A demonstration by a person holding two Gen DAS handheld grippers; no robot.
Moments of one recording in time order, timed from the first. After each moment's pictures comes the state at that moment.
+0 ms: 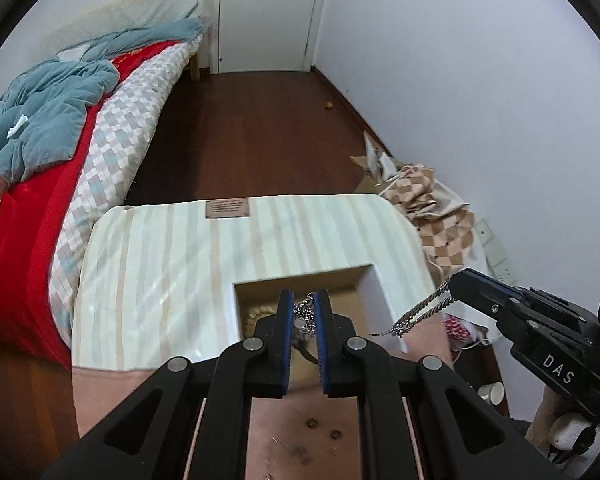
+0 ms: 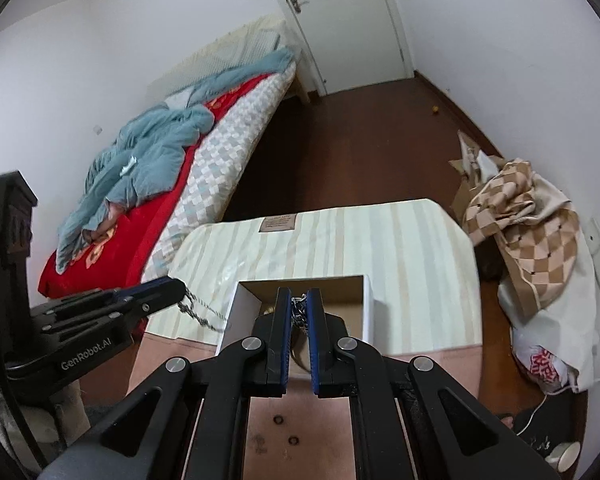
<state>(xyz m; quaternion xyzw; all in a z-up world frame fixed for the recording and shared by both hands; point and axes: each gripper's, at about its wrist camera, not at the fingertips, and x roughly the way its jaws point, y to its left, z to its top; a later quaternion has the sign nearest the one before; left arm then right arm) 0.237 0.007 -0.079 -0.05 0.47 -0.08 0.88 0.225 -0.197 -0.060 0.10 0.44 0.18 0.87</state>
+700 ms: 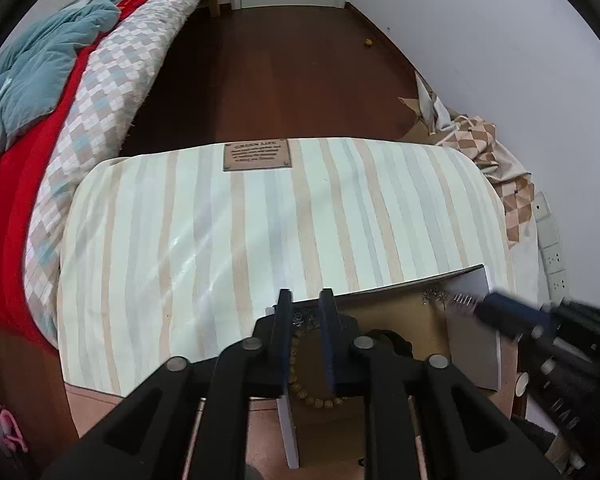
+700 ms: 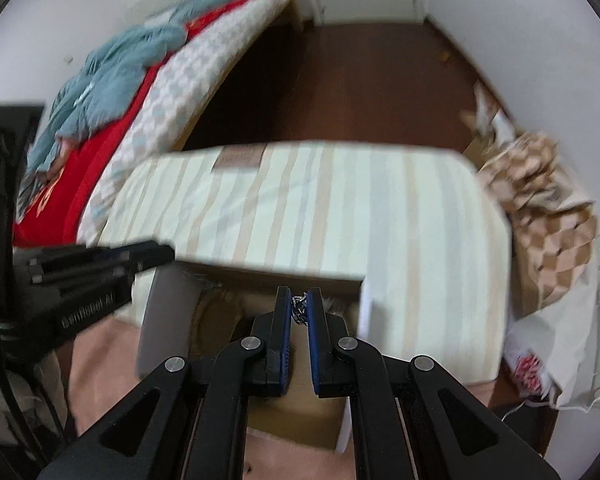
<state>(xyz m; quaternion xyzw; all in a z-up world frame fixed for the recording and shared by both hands) 0.312 0.019 -0.168 -0.03 0.57 -0.03 0.82 0.319 -0.157 -0.164 0.02 0.57 0.18 0.80</state>
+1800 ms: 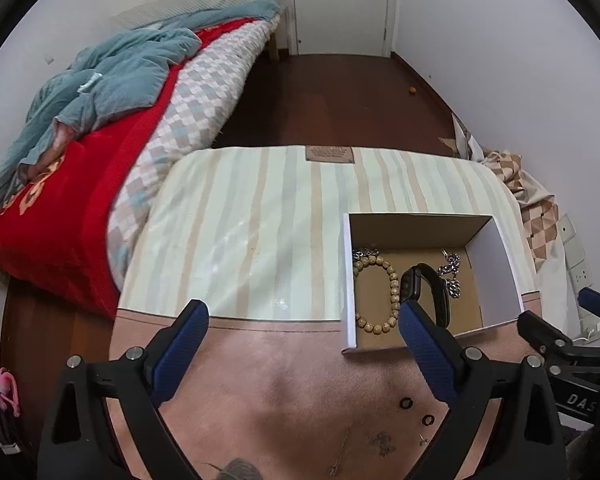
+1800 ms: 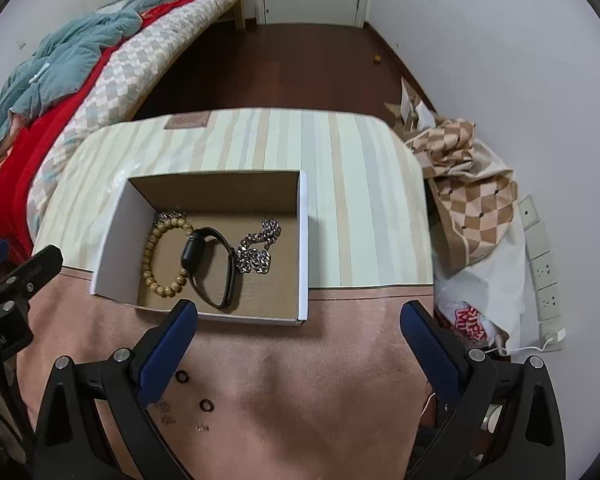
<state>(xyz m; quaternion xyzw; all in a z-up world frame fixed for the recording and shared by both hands) 0.189 0.044 -0.138 -0.02 0.49 0.06 0.87 0.217 -0.163 -0.145 -0.05 0.54 0.04 0.84</state>
